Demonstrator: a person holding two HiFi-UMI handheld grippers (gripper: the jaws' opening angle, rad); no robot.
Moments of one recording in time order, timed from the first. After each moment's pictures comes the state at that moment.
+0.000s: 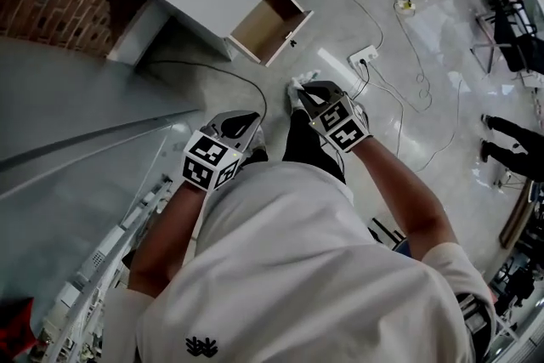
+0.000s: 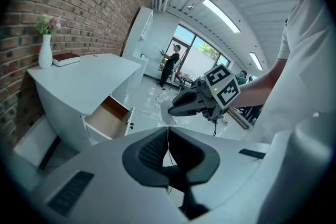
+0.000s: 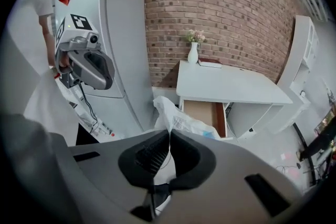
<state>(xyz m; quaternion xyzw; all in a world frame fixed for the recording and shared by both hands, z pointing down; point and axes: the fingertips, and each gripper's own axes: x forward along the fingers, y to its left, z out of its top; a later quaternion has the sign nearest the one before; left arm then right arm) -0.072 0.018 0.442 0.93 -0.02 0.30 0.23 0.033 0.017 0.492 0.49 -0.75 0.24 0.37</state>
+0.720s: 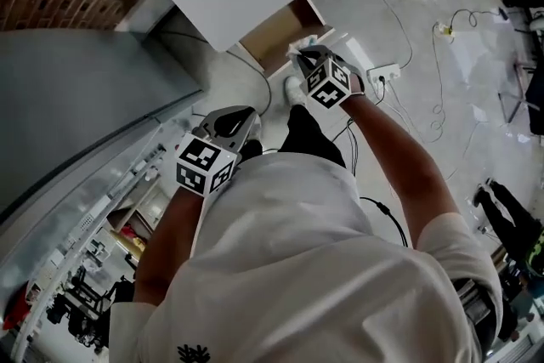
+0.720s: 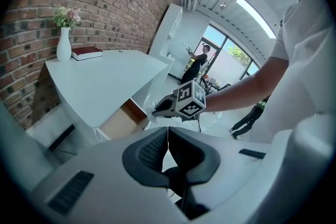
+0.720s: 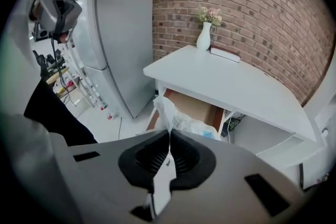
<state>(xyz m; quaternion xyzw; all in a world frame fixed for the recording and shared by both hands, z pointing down) 0.049 -0.096 0.490 0.89 -0.15 0.31 0.28 0.178 -0.173 0.642 0.38 -0.79 0.17 0.45</state>
